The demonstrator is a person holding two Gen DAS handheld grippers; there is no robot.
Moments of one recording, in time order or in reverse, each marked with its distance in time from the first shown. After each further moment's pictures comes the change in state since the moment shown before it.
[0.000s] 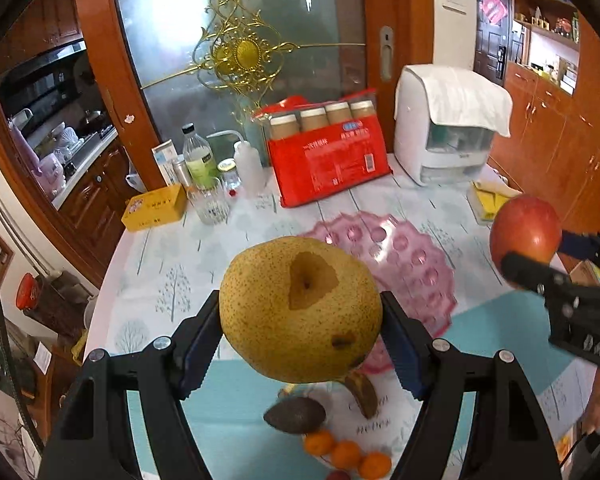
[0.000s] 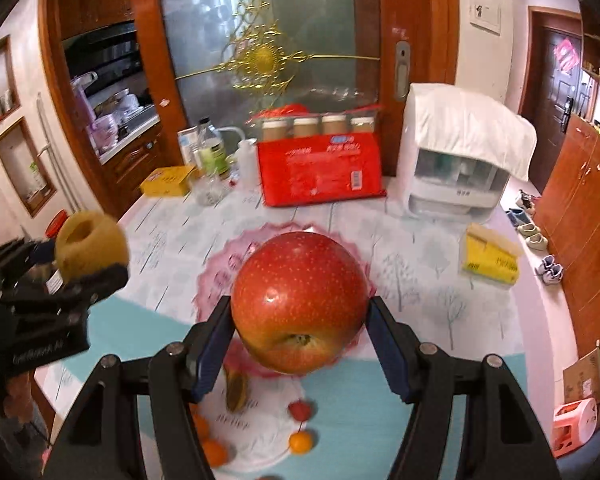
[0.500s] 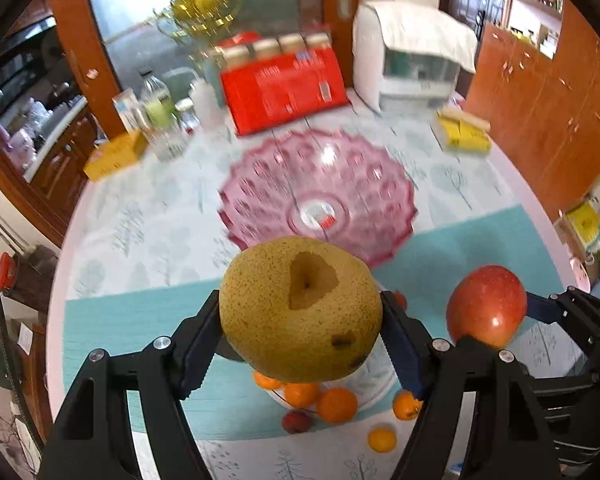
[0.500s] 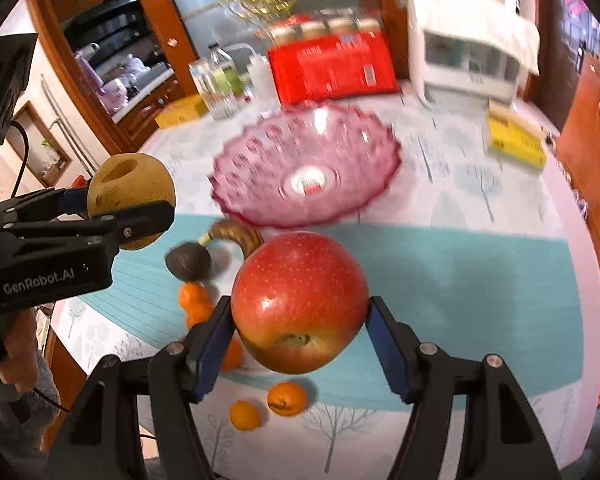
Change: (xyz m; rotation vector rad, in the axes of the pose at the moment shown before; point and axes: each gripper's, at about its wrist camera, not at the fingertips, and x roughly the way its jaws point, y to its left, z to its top) left arm 0.007 -0.044 -0.080 0.033 0.140 -0.091; right arm 0.003 0.005 -0.132 0.052 0.178 0.112
